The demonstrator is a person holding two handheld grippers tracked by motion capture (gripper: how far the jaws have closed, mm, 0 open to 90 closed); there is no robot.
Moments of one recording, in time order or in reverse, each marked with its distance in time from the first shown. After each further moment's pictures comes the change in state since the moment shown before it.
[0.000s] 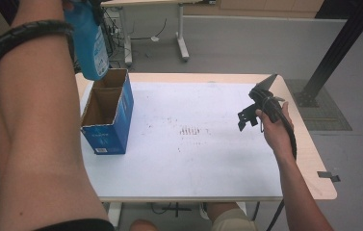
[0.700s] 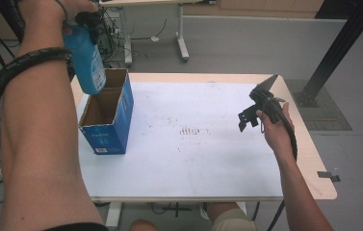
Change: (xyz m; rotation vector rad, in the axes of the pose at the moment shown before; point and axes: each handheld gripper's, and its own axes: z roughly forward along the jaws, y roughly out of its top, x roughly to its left) left arm 0.018 -0.009 0.042 0.029 -0.013 -0.036; right arm -0.001 -0.001 0.002 0.002 -0.001 -0.002
